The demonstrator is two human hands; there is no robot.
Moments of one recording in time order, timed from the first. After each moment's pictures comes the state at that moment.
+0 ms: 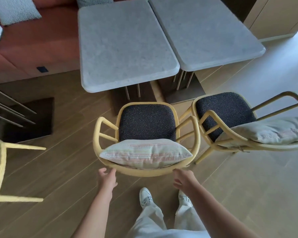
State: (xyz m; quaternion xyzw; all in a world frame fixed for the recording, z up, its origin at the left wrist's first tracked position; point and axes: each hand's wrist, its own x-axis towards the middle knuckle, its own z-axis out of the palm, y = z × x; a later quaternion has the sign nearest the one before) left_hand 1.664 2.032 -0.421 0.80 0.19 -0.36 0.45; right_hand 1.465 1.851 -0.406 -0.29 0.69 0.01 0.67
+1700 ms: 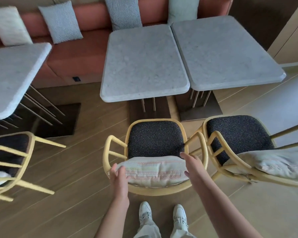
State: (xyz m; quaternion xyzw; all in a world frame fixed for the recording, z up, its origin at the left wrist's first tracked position) left_hand 1.578 1.962 -0.357 0.70 0.22 -0.24 0.63; right_hand 1.464 1.757 -0.335 -0.46 0.59 -0.01 0.66
